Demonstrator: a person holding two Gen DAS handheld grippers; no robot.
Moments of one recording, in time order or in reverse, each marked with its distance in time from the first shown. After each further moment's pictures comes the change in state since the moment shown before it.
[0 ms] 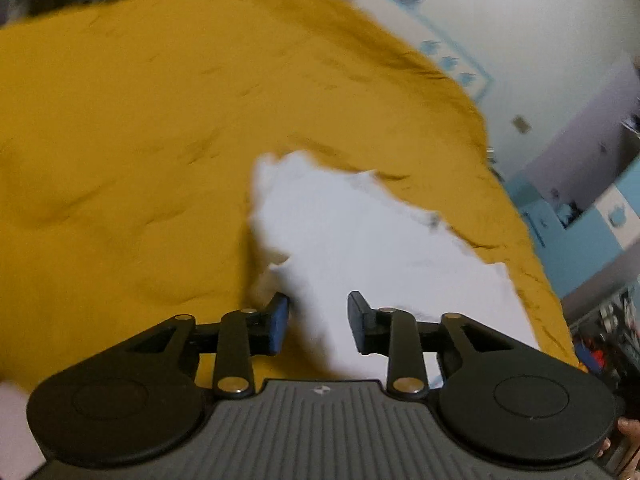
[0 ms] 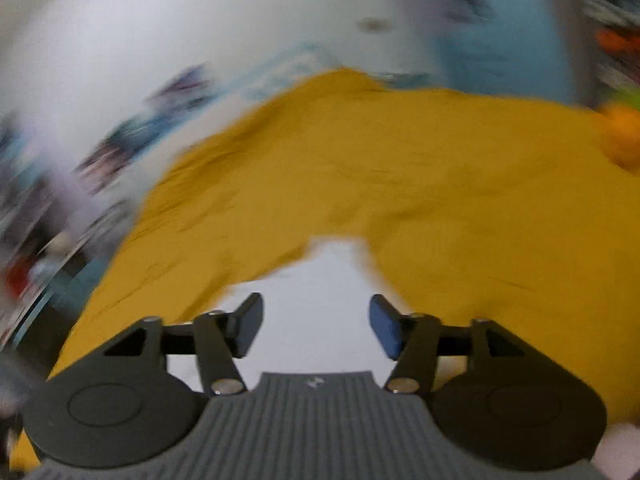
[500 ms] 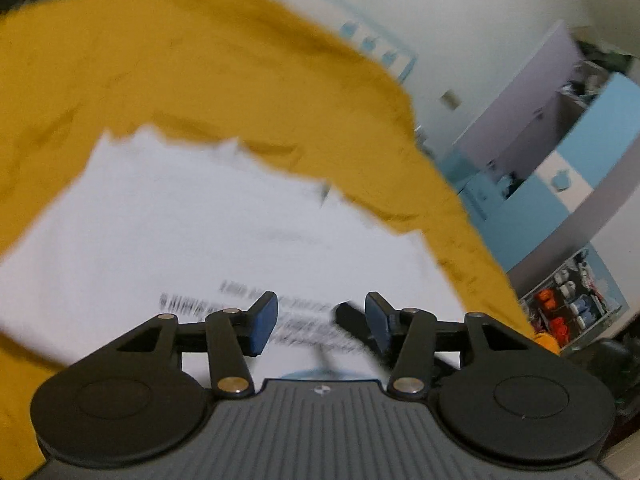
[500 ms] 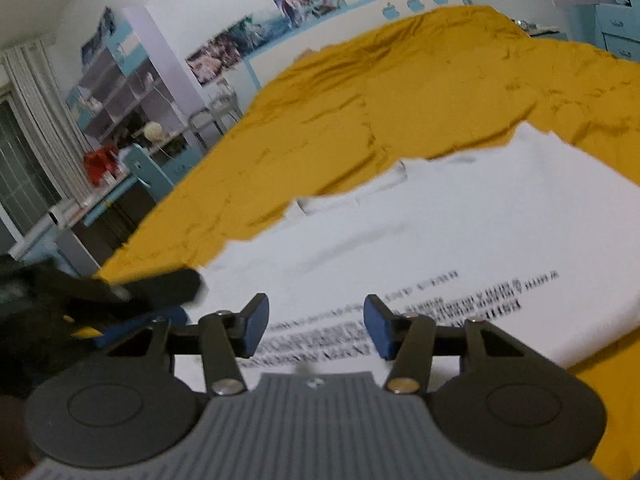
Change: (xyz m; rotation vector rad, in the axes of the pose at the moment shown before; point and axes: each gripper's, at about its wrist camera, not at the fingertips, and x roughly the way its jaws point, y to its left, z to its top) left arm 0.056 -0.075 -0.042 0.067 0.055 -0.160; right arm 0.074 0.072 -0.092 -0.094 0.234 0.141
